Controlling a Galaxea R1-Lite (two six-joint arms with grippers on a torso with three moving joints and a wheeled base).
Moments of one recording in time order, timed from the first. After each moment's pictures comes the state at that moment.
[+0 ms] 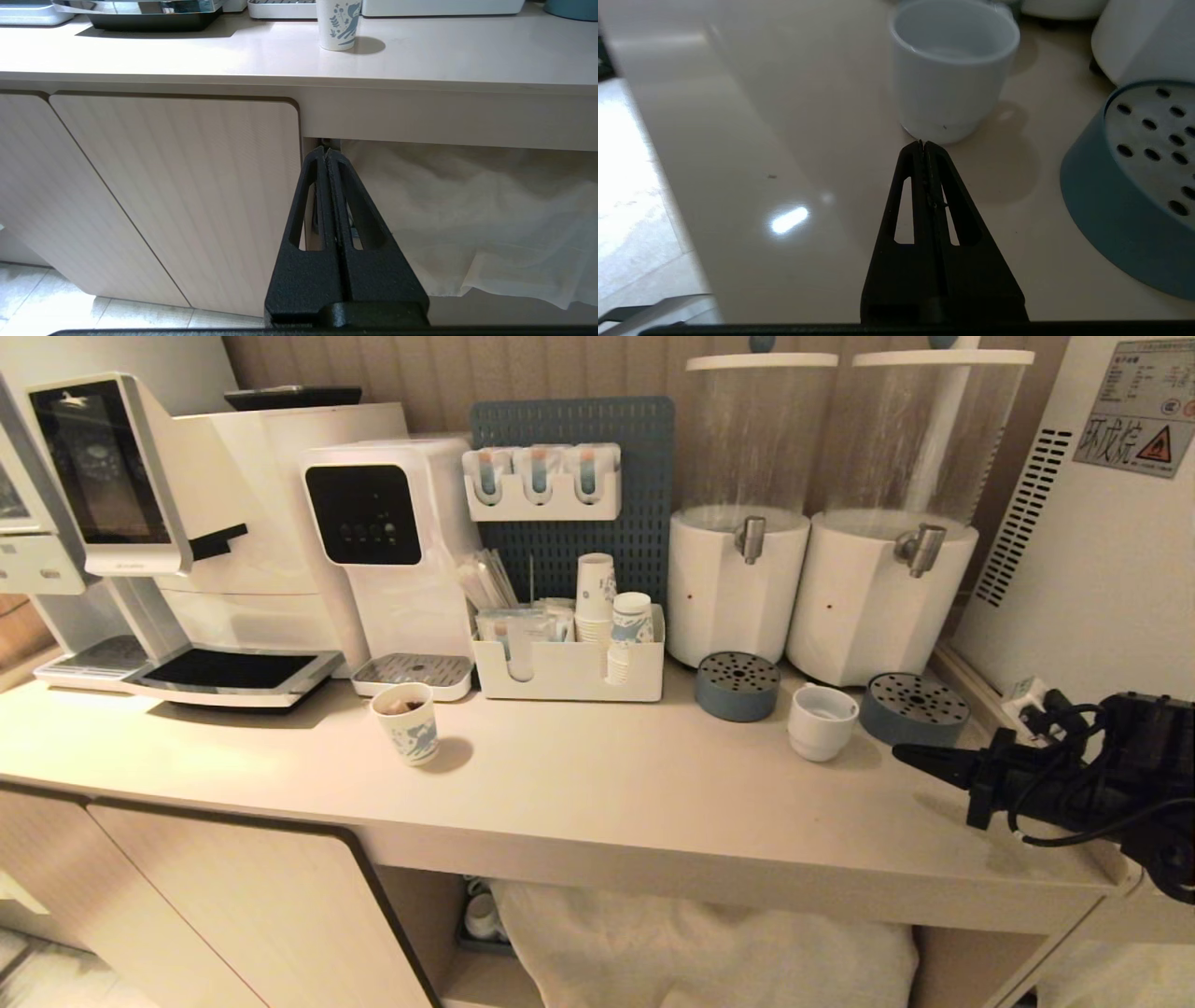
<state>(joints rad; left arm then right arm) 0.01 0.00 0.00 0.00 -0.01 0.02 -0.22 2.04 -0.62 -1.04 0.93 -0.39</state>
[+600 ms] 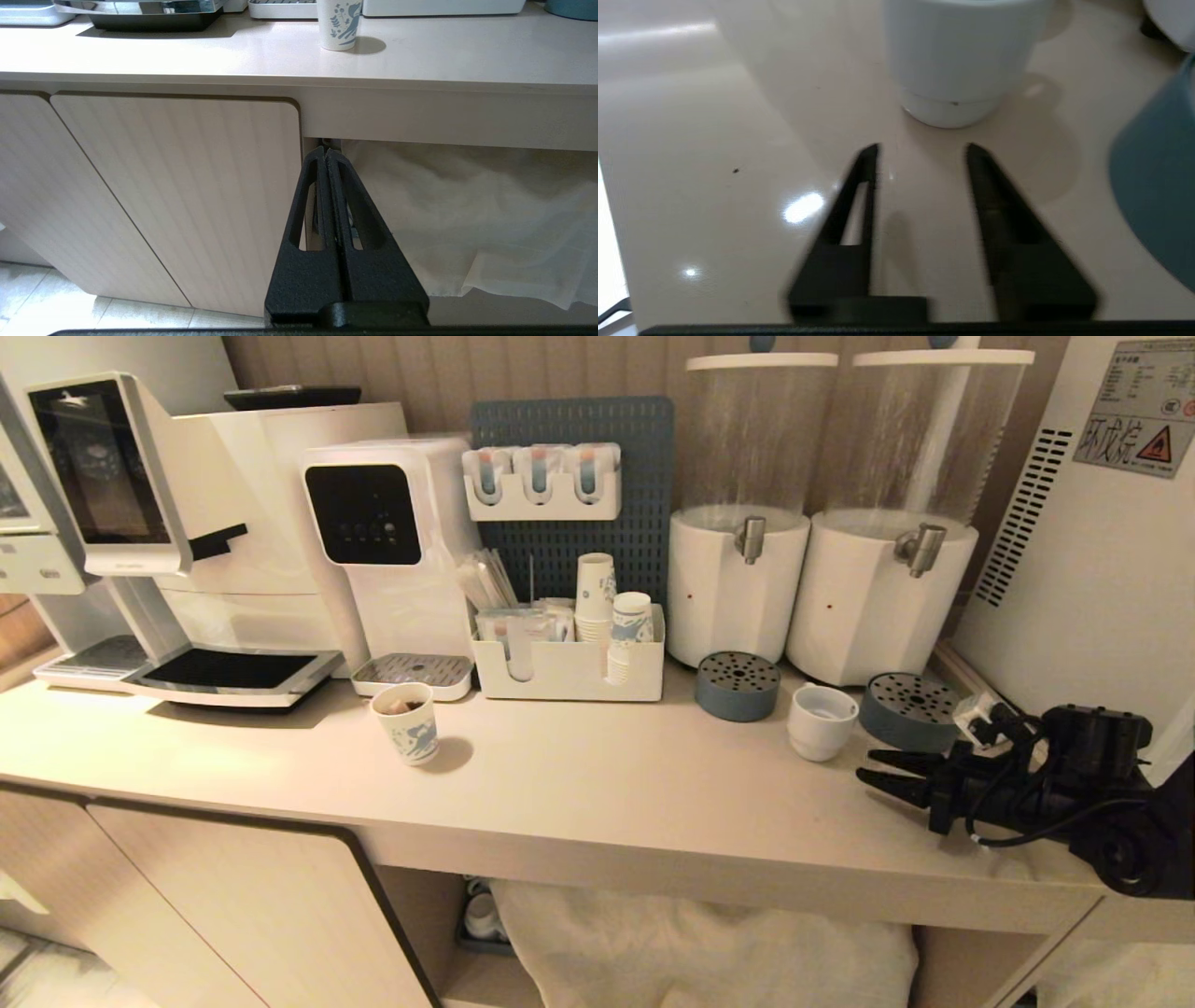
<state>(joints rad) 0.01 0.00 0.00 0.00 -0.01 0.02 -0.18 2.15 -0.68 -1.04 0.91 -0.39</state>
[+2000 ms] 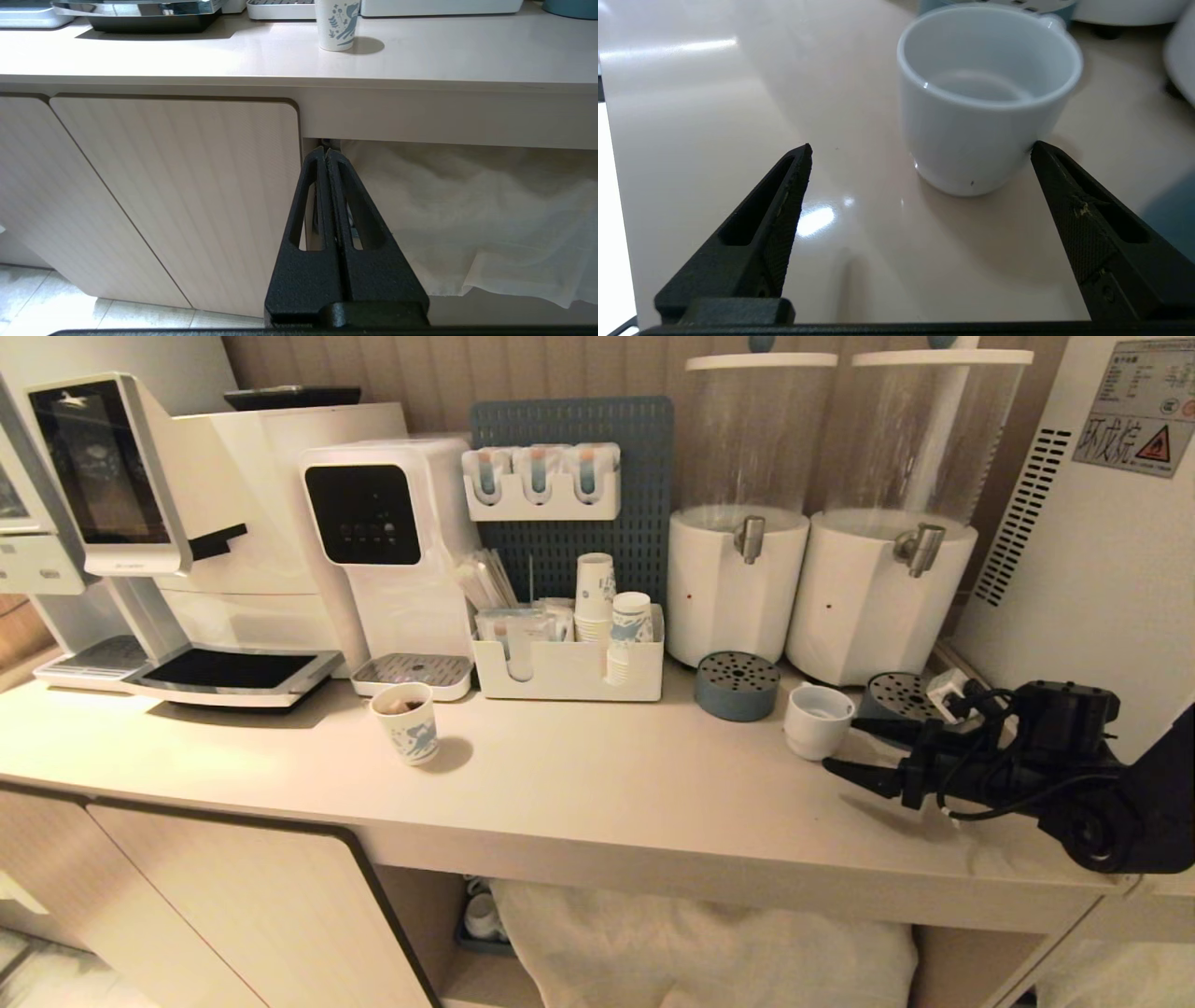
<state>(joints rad) 0.01 0.00 0.00 0.00 -0.01 0.02 -0.11 2.16 -0.78 -1.03 0.90 -0.31</state>
